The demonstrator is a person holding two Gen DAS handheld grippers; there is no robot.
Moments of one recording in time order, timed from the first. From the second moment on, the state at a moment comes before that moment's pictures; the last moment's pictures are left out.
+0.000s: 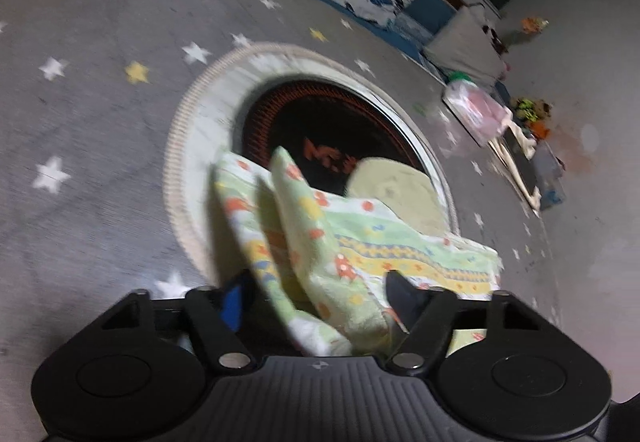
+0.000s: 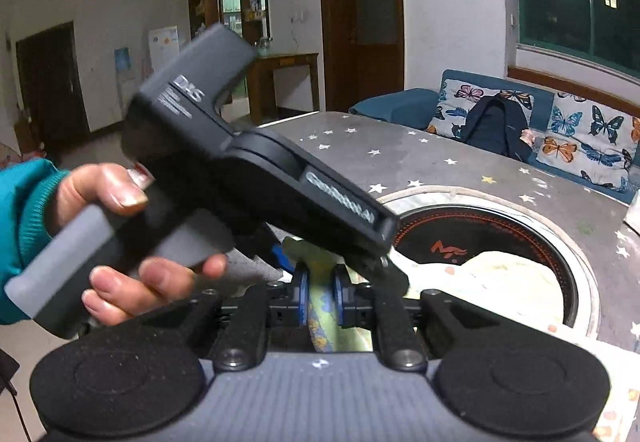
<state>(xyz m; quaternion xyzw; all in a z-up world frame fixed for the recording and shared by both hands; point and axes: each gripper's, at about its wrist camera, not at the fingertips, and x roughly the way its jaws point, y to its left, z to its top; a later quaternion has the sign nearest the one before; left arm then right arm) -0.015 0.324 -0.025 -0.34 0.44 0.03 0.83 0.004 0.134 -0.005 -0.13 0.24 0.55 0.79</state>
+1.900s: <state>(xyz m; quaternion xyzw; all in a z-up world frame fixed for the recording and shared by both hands) -0.008 0.278 -0.013 -0.17 0.43 0.05 0.89 0.130 -0.014 -0.042 0.02 0.35 0.35 0.87</state>
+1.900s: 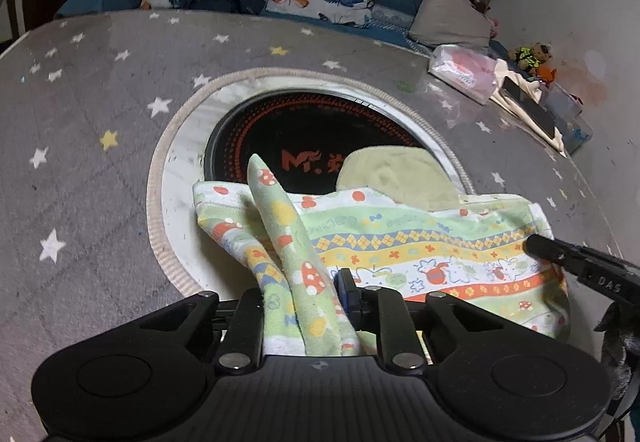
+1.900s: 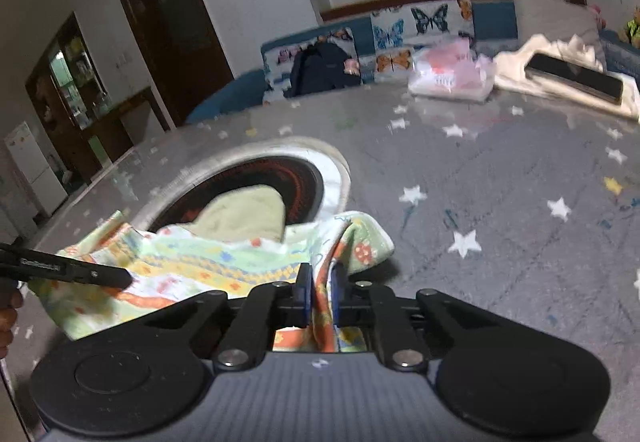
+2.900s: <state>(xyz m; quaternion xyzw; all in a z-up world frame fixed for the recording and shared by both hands) 0.102 0.142 0.054 -0.09 0.40 -0.04 0.91 0.142 -0.108 0.081 -0.06 0.22 0.25 0.94</state>
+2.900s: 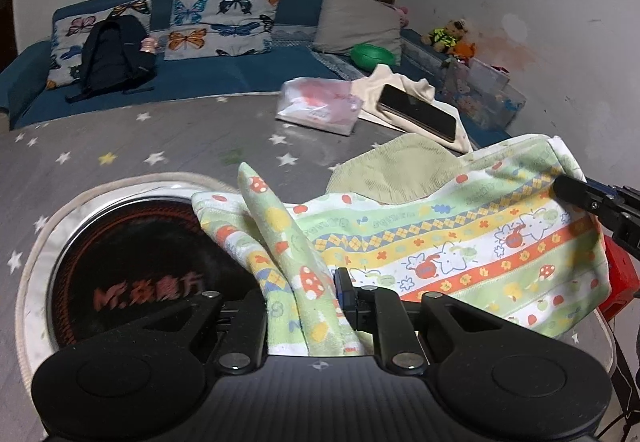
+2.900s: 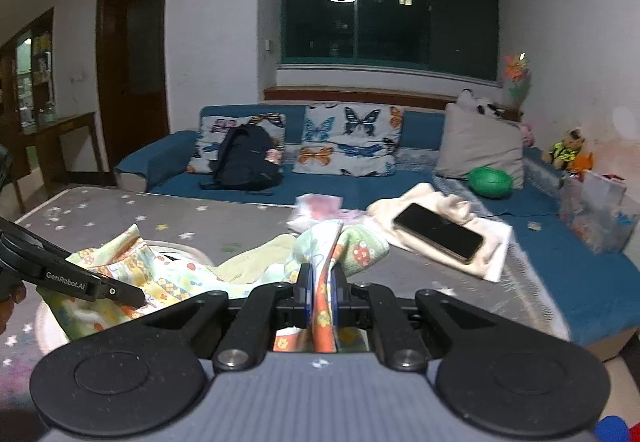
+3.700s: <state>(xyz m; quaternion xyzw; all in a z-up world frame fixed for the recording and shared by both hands) 0.156 0.100 -0.005 -0.07 0.47 -0.03 0.88 0.181 -0.152 0.003 -0.05 0.30 0.19 0.93</state>
